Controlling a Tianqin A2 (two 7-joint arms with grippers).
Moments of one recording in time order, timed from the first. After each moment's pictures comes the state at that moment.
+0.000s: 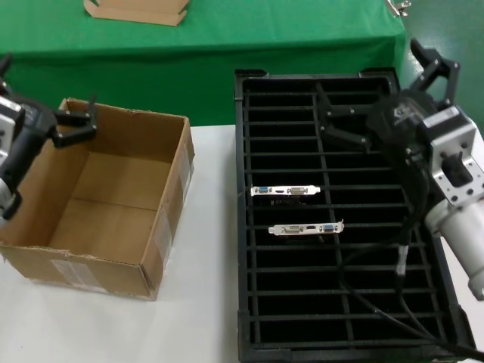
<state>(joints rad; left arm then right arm) -0.63 -0.46 1.62 -1.20 -1.73 0.28 0.23 0.38 0.16 -1.66 1.70 1.11 -0.25 0.33</state>
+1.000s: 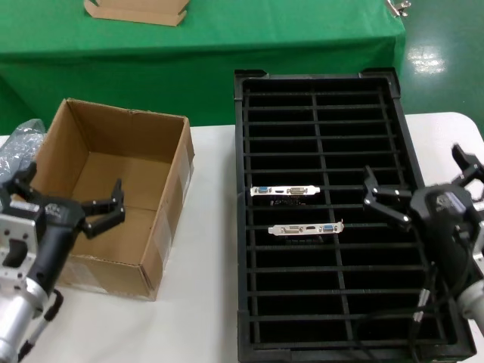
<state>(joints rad) -0.26 -0.37 1.61 -1.44 -1.77 0.12 0.10 0.16 0.24 -1.63 1.64 1.51 -0.10 0.14</state>
